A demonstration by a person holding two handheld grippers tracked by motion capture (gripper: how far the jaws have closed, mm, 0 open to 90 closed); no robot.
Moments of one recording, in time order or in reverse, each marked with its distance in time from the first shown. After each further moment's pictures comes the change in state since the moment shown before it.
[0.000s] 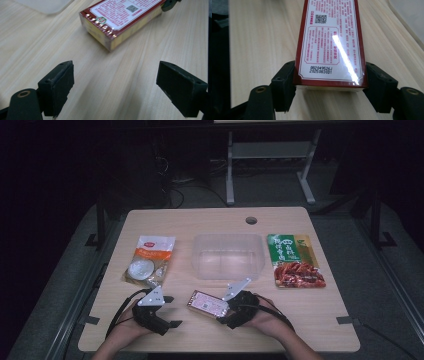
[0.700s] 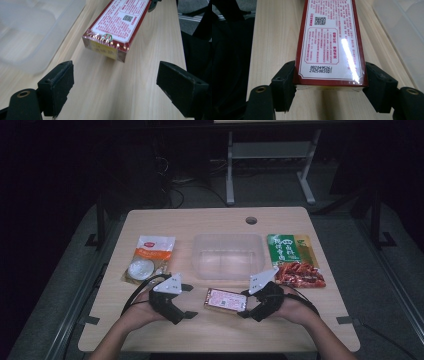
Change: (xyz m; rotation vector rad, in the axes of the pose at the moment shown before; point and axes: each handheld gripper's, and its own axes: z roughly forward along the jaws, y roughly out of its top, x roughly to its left) left arm 0.003 0.070 0.019 -0.040 -0.144 0.160; right arm -0.036 -0.025 -0.056 -0.056 0.093 -0.121
